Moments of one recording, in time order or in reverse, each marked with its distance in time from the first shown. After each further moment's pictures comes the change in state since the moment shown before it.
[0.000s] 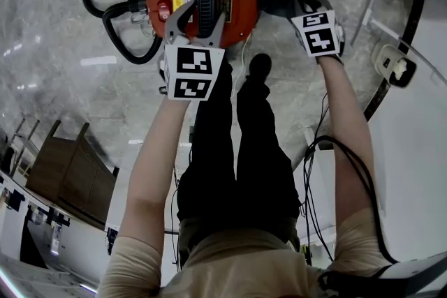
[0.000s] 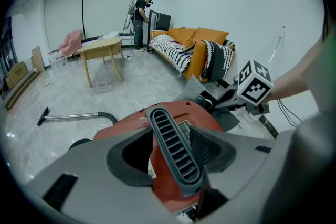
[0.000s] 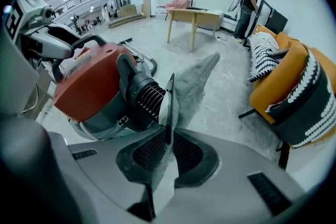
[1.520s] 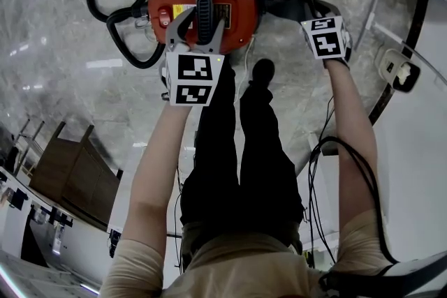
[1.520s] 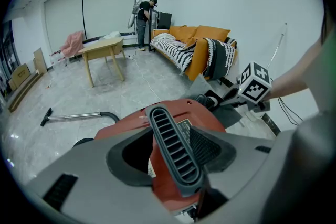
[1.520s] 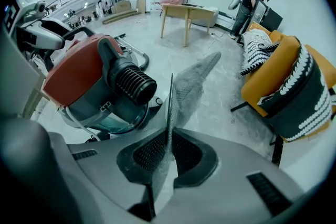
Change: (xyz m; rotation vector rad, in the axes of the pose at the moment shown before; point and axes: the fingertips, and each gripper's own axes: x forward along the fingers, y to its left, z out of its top) left arm 0.001 -0.001 -0.002 0.004 0.015 0.030; right arm 0.007 -0.032 -0.028 0.020 0.038 -0.056
